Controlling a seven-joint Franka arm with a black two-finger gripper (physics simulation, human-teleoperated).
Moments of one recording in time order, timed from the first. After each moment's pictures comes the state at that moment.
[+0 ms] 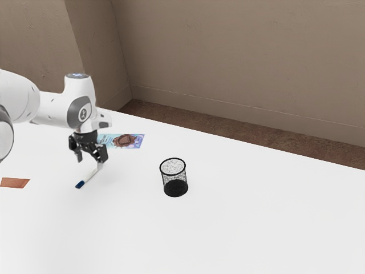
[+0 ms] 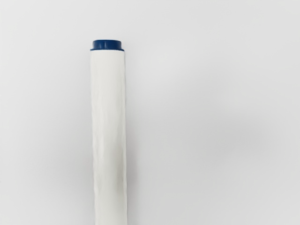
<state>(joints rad) 0.03 0.44 0.28 -1.83 0.00 2.16 0.27</state>
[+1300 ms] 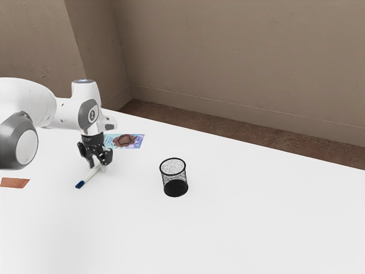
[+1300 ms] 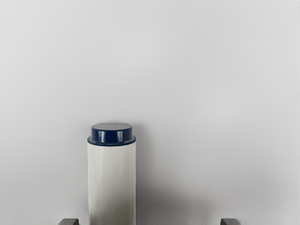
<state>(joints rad) 0.08 0.65 0.26 -1.62 -0.11 2.11 0.33</state>
